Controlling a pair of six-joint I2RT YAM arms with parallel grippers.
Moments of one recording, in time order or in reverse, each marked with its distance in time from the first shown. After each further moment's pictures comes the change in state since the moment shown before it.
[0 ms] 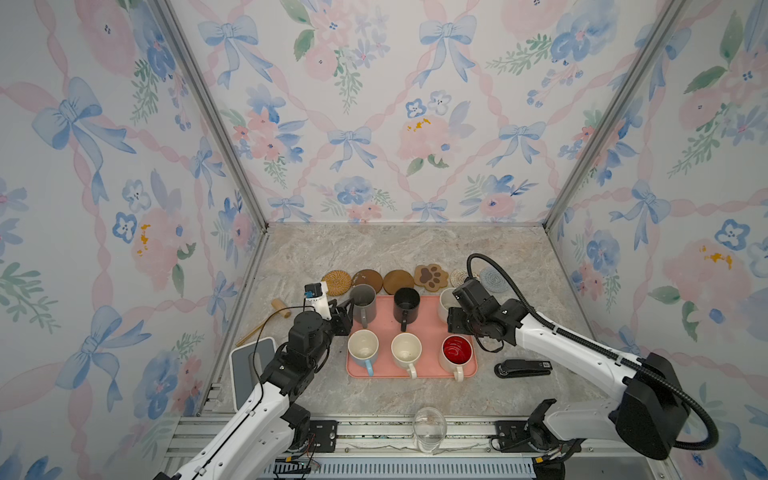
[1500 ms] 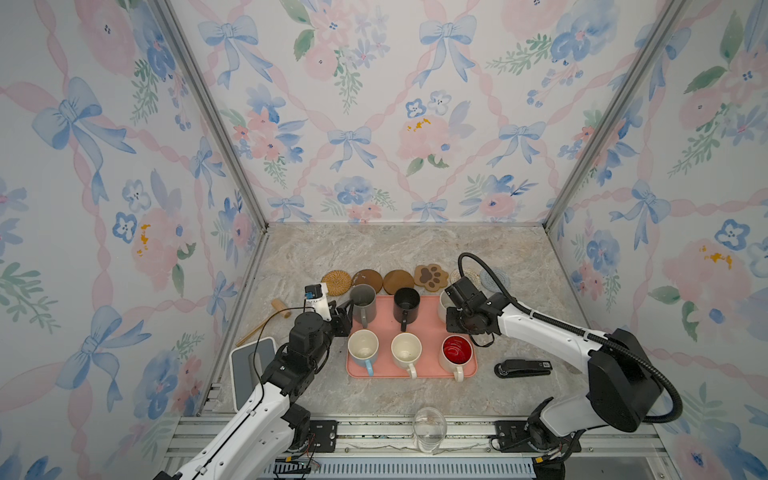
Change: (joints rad) left arm 0.000 0.001 -0.013 0.004 -0.010 0.004; right arm -0.040 0.153 0.030 0.027 -0.032 -0.008
